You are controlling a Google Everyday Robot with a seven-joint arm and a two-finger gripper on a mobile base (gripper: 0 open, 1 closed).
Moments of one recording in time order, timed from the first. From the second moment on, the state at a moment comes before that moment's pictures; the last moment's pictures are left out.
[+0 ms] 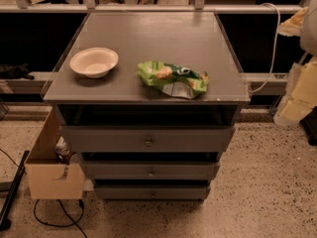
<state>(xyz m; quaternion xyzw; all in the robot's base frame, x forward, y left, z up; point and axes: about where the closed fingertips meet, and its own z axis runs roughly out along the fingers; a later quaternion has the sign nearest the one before) 0.435 -0.208 1.006 -0.60 0.77 -0.07 0.20</state>
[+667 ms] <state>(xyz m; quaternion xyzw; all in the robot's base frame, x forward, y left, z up) 0.415 -0.213 1.000 -0.59 0.77 -0.07 0.23</state>
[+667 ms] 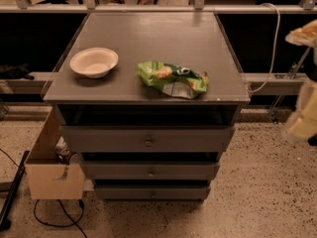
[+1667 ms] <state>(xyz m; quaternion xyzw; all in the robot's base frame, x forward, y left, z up) 0.350 -0.208 0.891 -0.56 0.76 0.06 0.34</state>
